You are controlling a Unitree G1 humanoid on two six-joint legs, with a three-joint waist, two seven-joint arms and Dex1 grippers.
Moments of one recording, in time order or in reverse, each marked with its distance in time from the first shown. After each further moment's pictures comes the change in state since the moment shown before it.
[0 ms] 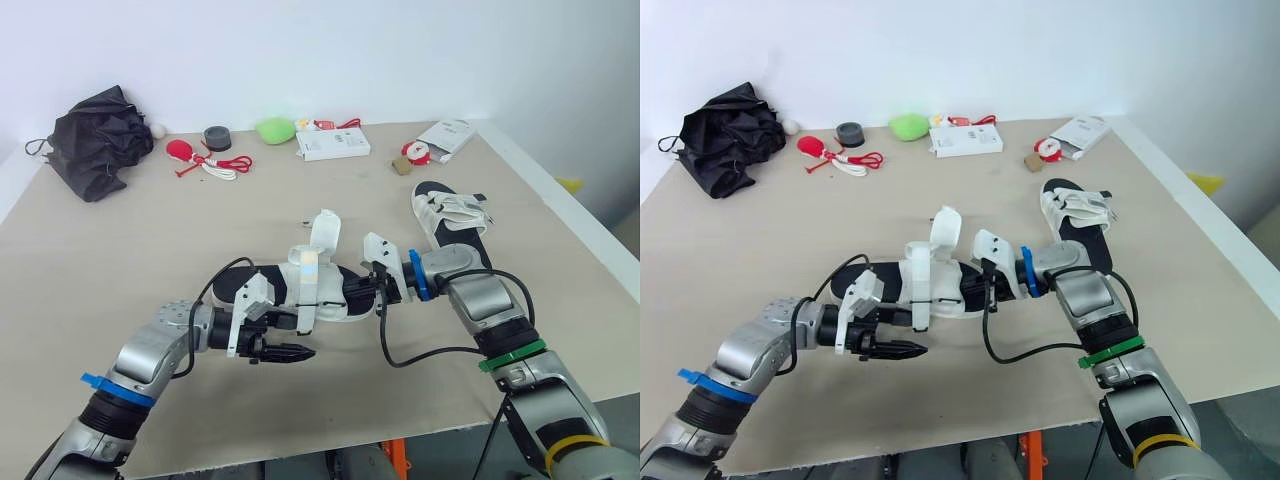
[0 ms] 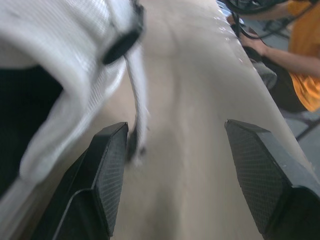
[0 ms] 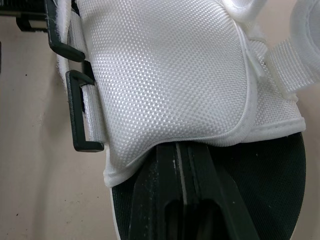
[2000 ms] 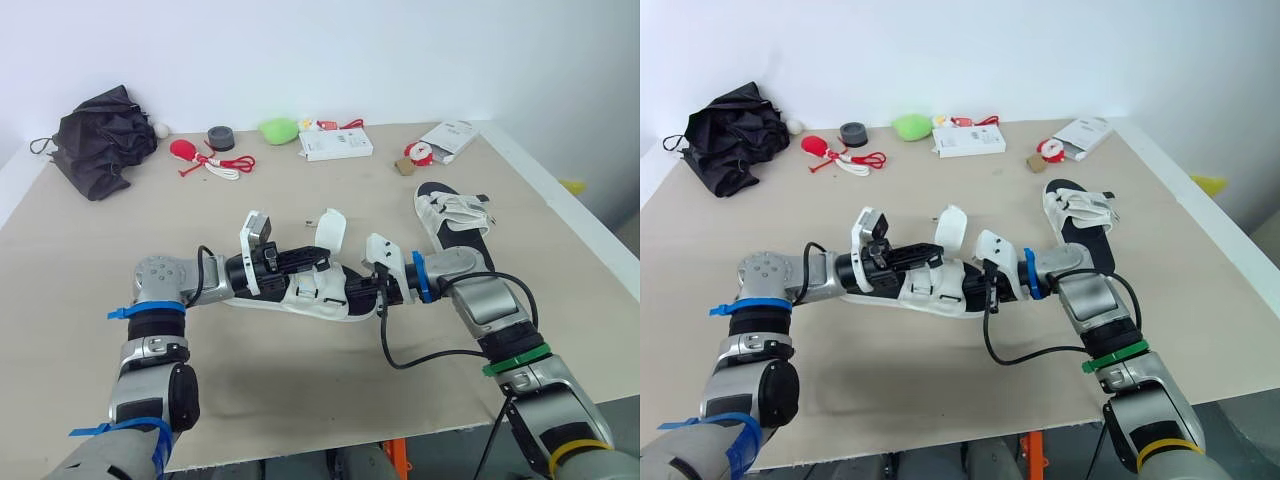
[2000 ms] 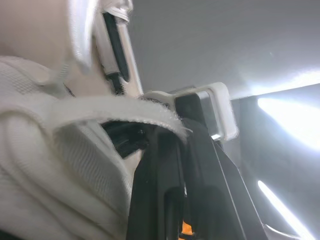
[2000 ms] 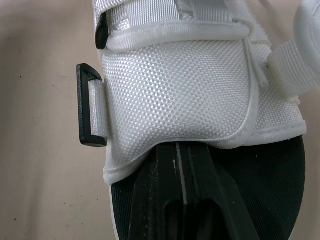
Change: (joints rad) left arm -0.451 -0.312 0.610 0.597 -0.683 0.938 0.658; right arm 0.023 -0.014 -0.006 -0.037 0.008 0.022 -0.026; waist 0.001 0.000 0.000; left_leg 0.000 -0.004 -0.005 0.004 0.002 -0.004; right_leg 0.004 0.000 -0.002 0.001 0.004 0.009
